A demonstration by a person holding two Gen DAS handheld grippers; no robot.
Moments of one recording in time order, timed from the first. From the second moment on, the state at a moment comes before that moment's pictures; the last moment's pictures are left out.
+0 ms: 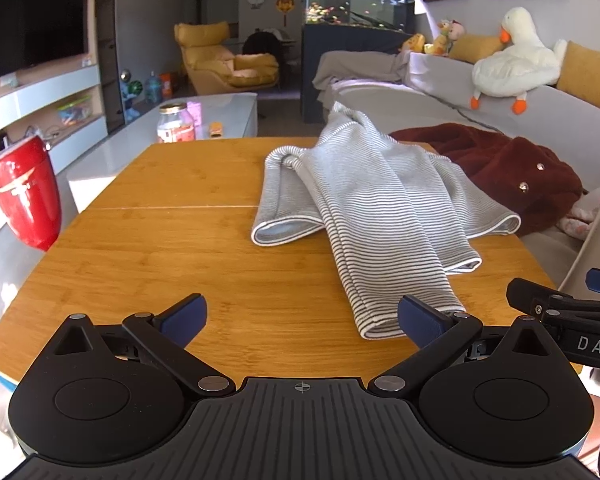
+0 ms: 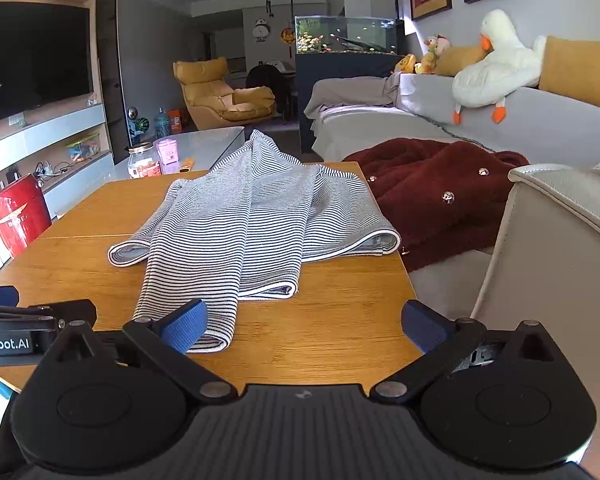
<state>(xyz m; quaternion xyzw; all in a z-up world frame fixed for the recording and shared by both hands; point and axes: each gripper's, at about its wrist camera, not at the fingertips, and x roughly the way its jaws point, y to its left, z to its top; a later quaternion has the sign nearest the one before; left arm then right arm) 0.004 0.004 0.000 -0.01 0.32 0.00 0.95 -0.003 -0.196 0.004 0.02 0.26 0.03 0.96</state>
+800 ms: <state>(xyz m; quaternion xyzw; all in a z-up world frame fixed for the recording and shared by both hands) 0.000 0.000 0.004 -0.01 0.32 0.01 0.95 0.001 -0.194 0.004 0.02 0.27 0.04 0.96</state>
